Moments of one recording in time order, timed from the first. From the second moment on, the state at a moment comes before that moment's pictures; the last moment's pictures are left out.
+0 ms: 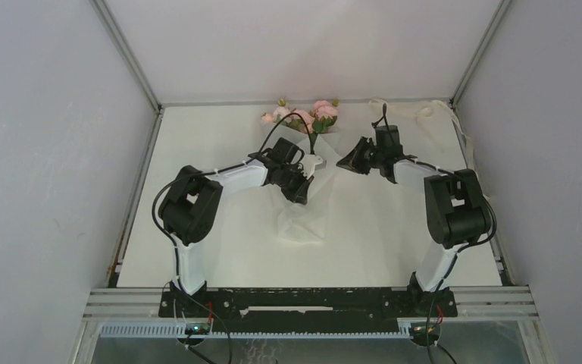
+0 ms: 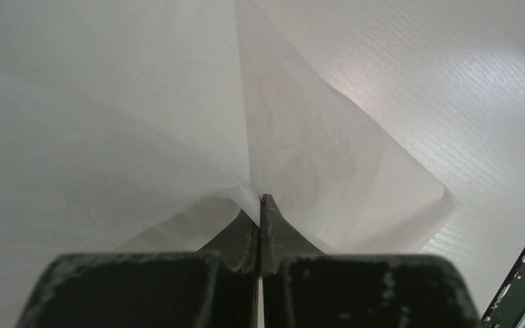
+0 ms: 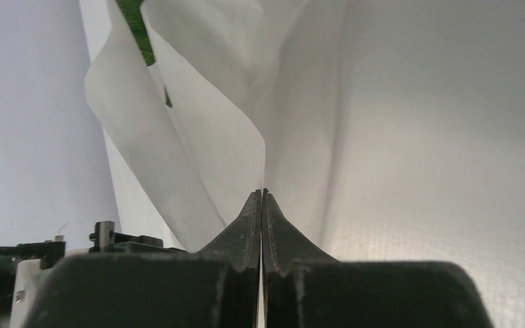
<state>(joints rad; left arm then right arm) -0.62 1.96 1.31 -0.40 0.49 0.23 0.20 1.79 1.03 0.08 -0.47 0.77</state>
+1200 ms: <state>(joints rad) -0.71 2.04 1.44 -0.53 0.45 0.35 0.30 2.00 1.15 0.11 -0.53 0.82</state>
